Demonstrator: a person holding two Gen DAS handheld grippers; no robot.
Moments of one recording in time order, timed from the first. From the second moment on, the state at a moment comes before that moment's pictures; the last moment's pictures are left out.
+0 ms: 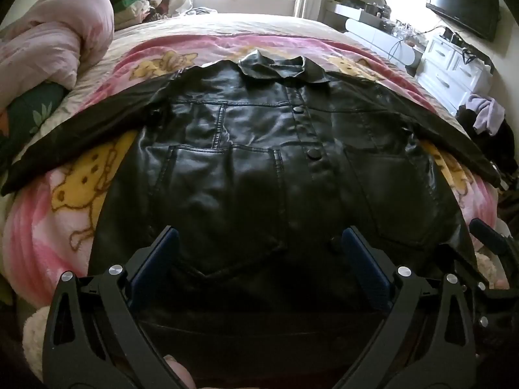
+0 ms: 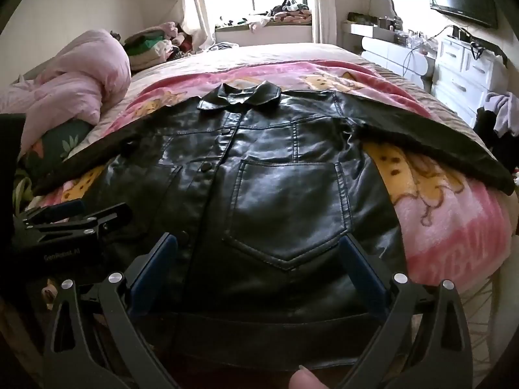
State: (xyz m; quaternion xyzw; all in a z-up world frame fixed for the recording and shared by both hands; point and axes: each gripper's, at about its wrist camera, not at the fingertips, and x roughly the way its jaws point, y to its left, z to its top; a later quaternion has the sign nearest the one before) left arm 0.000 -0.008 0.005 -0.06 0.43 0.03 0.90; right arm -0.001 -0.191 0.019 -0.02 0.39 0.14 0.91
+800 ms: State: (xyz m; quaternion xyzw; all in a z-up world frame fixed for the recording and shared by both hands) left arm 0.001 -0.004 0.006 -0.06 0.43 0.03 0.90; right arm -0.001 -0.187 0.017 -0.03 0.38 0.14 0.91
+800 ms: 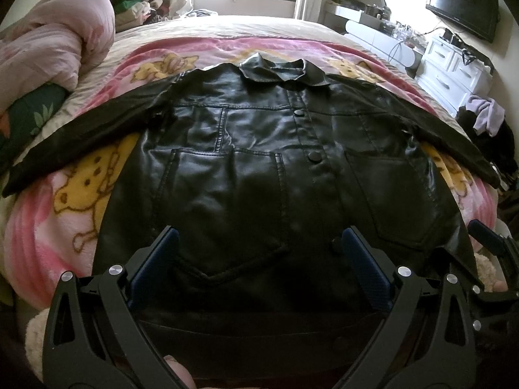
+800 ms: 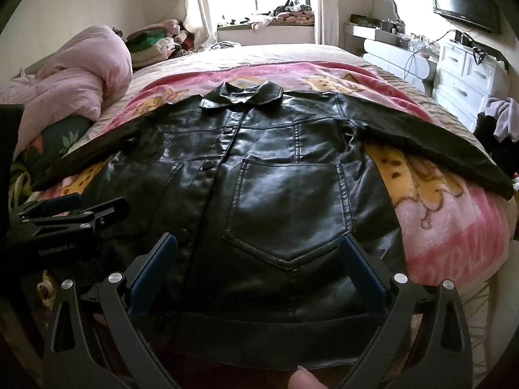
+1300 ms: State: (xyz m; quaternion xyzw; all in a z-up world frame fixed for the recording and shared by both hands) left arm 0.003 -0.001 0.014 -0.06 0.43 0.03 0.90; right arm 0.001 -0.186 0.020 -0.03 0.38 0.14 0.91
